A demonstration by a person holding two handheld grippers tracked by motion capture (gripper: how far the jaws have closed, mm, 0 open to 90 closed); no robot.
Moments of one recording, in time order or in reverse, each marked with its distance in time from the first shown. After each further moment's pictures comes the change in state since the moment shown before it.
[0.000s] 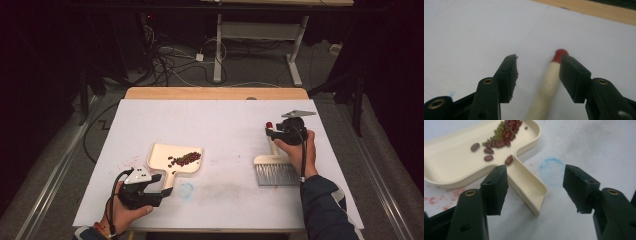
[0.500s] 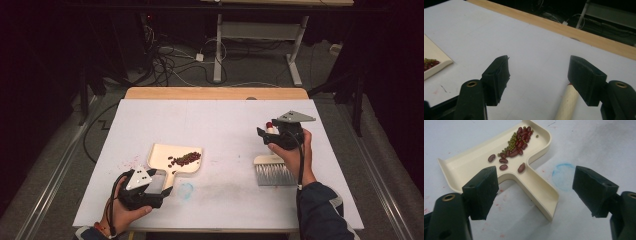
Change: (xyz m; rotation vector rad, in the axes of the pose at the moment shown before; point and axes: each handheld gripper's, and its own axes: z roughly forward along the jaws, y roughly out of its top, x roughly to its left) left arm -0.006 -0.002 0.000 -0.030 0.109 0.069; right arm 0.037 0.009 -0.030 -0.159 0.031 -0.094
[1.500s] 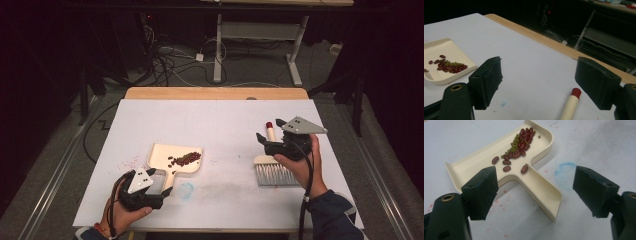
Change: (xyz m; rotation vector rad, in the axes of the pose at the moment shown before) left arm -0.004 0.000 -0.001 -0.009 0.030 0.036; right arm 0.033 0.010 -0.054 -0.116 0.010 -0.116
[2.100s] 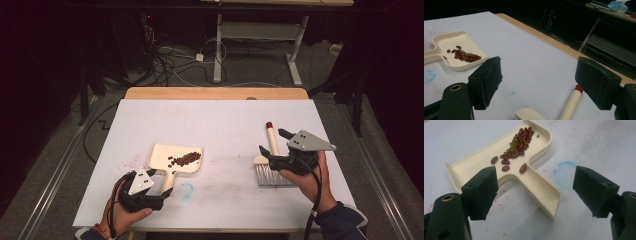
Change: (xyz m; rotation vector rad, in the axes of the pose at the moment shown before) left arm -0.003 -0.001 -0.002 0.004 0.008 0.013; right arm 0.016 -0.015 -0.030 -0.028 0.031 -0.071
